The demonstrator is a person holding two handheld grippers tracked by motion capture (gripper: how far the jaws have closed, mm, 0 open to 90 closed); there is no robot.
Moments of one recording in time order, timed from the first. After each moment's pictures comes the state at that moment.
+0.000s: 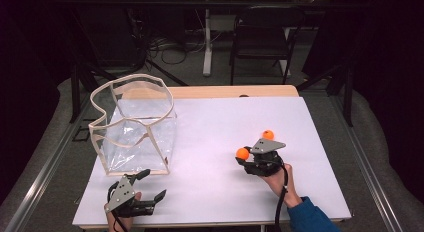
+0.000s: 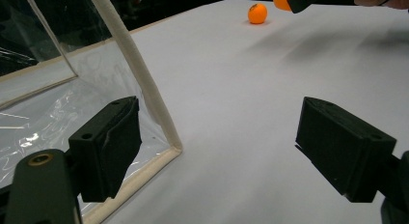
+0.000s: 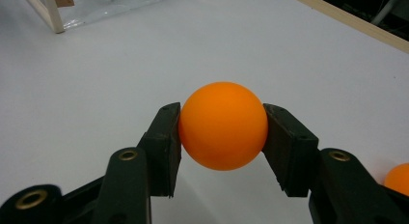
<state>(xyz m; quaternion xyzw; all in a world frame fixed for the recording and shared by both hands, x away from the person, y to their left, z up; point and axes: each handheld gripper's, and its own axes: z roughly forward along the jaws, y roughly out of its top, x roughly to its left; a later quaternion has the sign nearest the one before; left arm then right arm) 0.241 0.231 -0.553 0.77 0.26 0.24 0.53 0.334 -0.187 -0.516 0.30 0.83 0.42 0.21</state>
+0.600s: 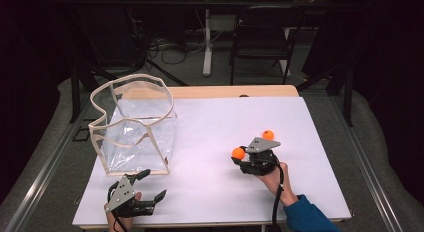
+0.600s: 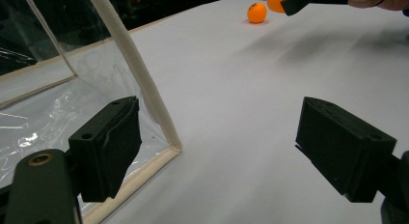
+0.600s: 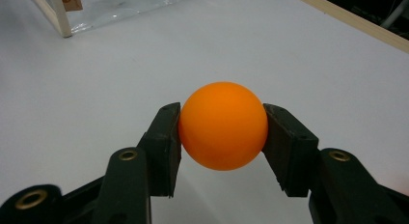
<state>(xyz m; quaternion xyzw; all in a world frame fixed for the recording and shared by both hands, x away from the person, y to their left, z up) 0.241 0.230 -0.553 0.77 0.26 0.23 0.53 0.338 -0.176 -0.517 0.29 0.84 0.42 0.20</state>
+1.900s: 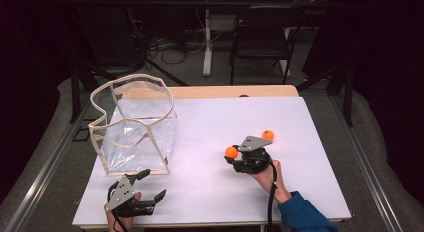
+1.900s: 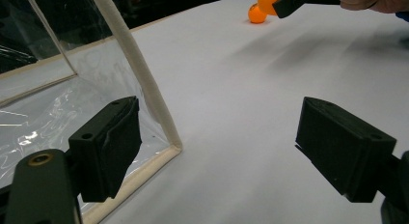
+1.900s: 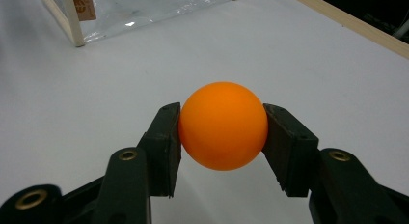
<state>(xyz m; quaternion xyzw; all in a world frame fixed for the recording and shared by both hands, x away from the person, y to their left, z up) 0.242 0.231 -0.554 0.77 0.26 0.23 0.53 0.344 -0.158 -0.516 0.27 0.84 0.43 0.19</state>
